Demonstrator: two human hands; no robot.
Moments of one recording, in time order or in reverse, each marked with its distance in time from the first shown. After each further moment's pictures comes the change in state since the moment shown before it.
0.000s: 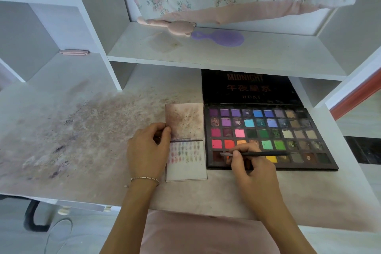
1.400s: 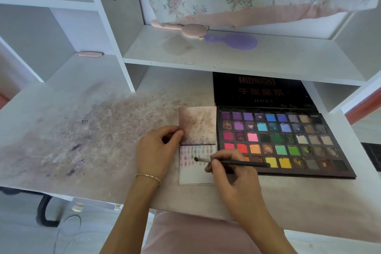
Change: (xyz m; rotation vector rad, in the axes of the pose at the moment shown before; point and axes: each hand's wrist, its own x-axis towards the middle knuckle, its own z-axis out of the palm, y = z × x) left_hand 0.011 -0.011 -0.006 -0.133 -0.125 -0.063; right_hand -0.007 -0.027 0.036 0.253 -0.131 -0.022
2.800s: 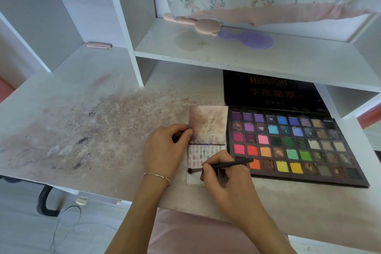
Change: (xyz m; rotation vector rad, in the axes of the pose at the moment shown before) left_hand -0.001 -0.001 0.000 0.062 0.028 0.062; right_hand 0.006 -0.006 0.017 -0.144 -0.165 0.011
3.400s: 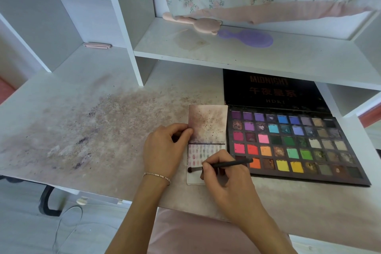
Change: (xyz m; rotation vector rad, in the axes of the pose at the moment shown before) left_hand -0.001 0.000 0.000 -0.007 0.003 0.013; right_hand -0.002 0.001 -0.001 -0.012 -0.016 -0.002
